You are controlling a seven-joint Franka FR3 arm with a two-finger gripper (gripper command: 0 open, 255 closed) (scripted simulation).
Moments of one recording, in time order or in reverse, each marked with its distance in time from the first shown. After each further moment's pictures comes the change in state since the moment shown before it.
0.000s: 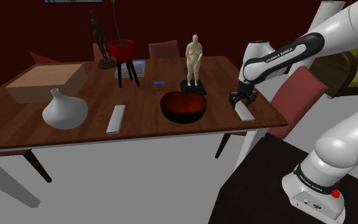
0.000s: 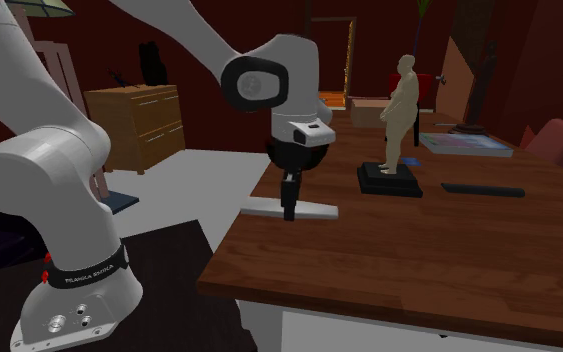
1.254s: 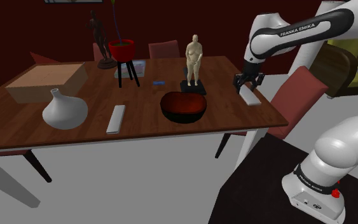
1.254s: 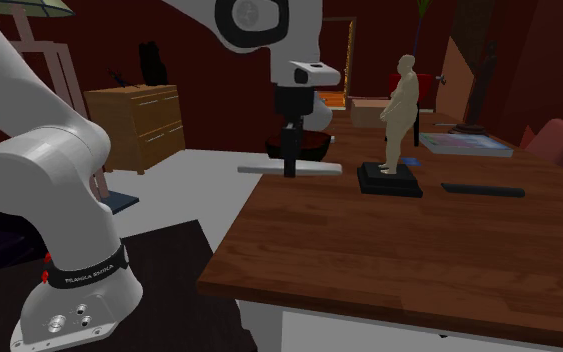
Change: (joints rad) arm 0.001 -0.142 -0.002 0.148 0.002 -0.290 -0.003
